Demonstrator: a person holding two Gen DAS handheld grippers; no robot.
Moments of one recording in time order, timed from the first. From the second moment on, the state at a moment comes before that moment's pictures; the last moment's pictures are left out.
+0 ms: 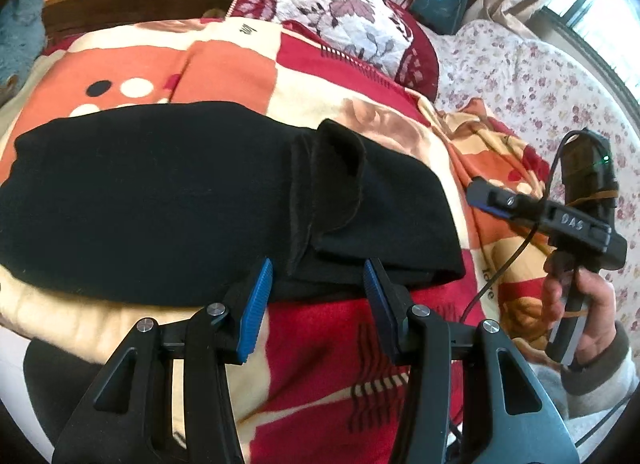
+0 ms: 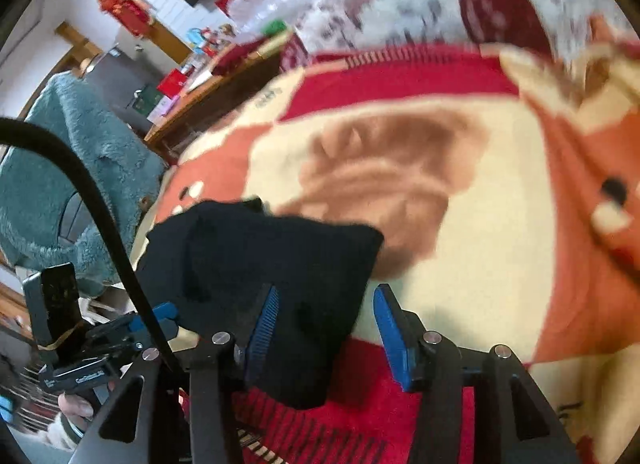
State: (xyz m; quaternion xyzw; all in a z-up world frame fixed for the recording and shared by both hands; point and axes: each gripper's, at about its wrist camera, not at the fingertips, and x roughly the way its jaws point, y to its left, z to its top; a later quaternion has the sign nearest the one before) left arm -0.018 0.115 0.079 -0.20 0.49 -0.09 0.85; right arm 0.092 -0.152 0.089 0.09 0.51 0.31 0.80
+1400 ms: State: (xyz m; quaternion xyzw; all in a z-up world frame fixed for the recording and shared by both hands) left arm -0.090 0.278 0.040 -0.43 0.42 0.13 0.79; right arm 0.098 0.177 0.075 -0.14 0.47 0.55 0.67
